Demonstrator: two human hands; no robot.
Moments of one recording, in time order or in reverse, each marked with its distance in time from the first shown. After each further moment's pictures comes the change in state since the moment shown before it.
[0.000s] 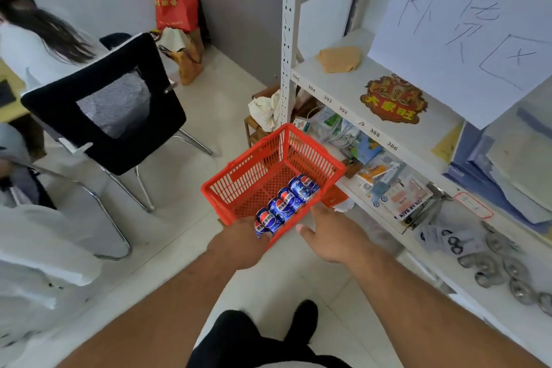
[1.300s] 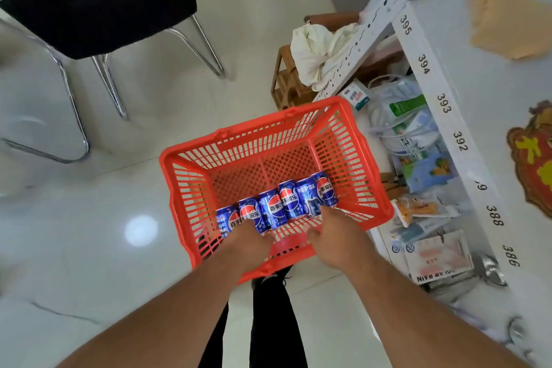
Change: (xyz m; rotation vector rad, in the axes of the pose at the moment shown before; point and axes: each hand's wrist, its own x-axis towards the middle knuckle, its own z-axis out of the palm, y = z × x) left_hand 0.278 -0.013 0.101 -0.612 -0.188 -0.423; right_hand 0.299 0.063 0.041 -0.226 -0.277 -0.038
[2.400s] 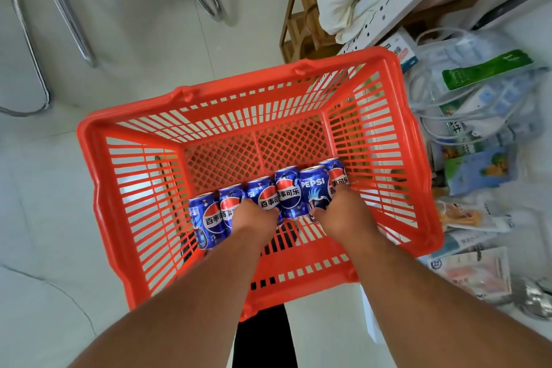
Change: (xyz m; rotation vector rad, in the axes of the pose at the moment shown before) left_hand 0.156 0.013 0.070 -0.446 0.128 -0.311; right_hand 0.154 0.049 0.066 0.096 -0.034 0.234
